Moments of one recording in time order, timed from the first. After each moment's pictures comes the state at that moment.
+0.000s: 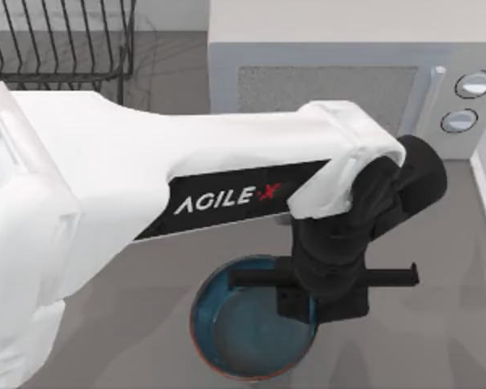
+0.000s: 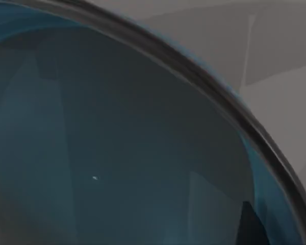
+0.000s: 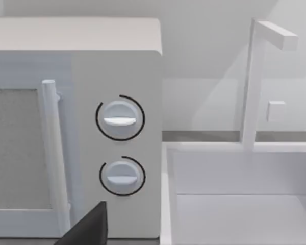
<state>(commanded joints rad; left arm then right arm) -1.01 2.11 1.64 -1.10 0.01 -0.99 0.00 0.00 0.00 0.00 0.00 0.00</state>
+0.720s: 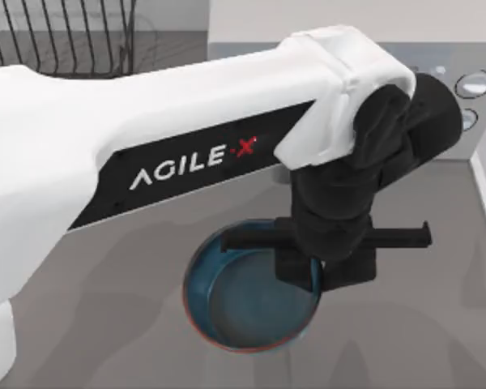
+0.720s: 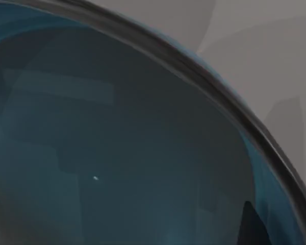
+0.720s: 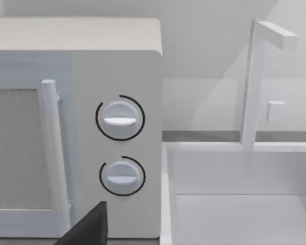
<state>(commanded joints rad) -1.00 2.06 1.80 -1.29 0.00 -0.97 0.00 0.00 0.00 0.00 0.00 0.00</state>
